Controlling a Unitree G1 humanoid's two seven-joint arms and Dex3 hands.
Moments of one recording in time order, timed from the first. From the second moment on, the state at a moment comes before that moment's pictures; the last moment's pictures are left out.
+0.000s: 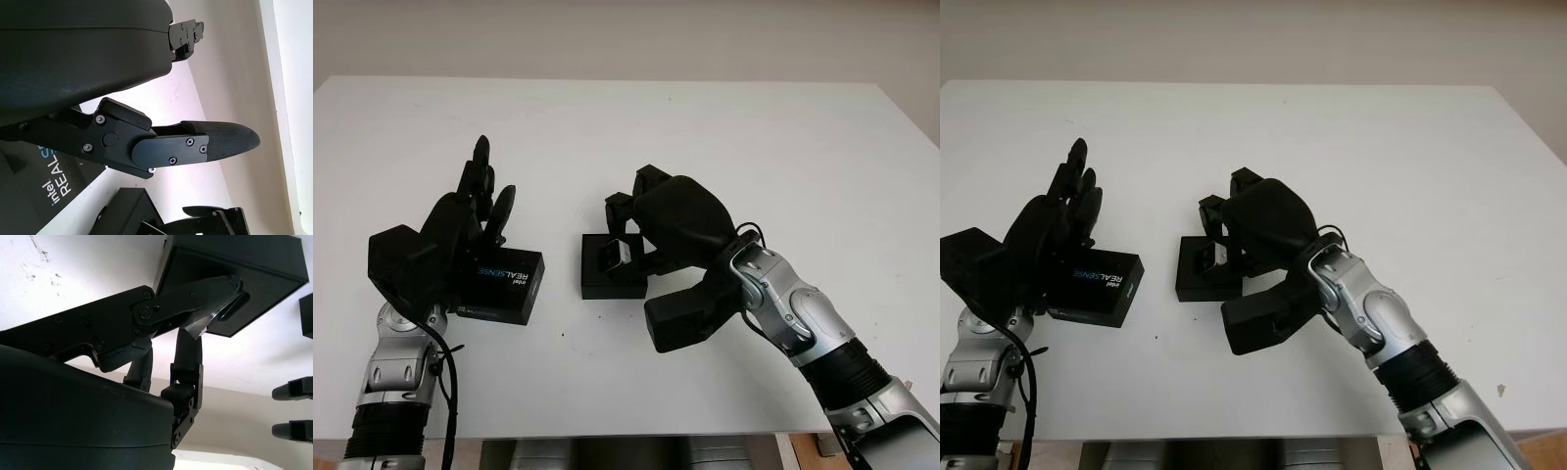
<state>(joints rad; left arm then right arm) -0.29 0.34 0.17 0.19 -0.10 -0.04 -0.26 -0.55 -0.43 0.41 0.13 -0.89 -0.19 0.09</state>
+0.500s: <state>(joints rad) -0.29 0.35 0.18 0.19 -0.10 -0.04 -0.27 -0.50 -0.42 0.35 0.07 -0.81 -0.12 0.13</state>
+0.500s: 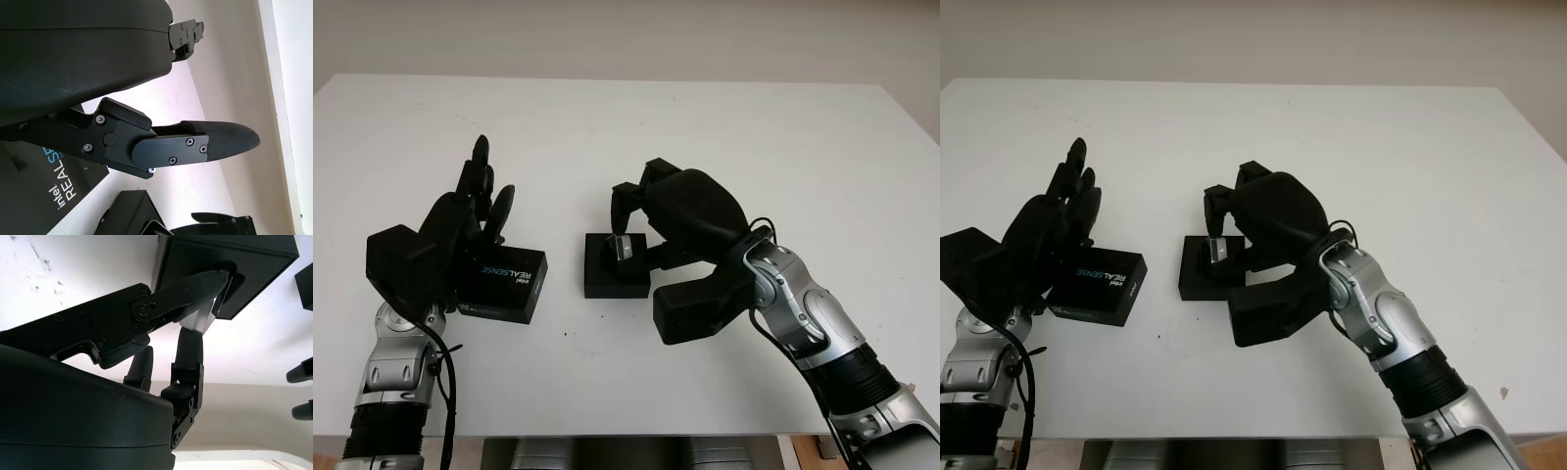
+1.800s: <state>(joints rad) -0.29 0.36 0.18 0.19 -0.11 -0.04 -0.29 -0.31 -0.20 0.20 0.08 -0.42 0.11 0.03</state>
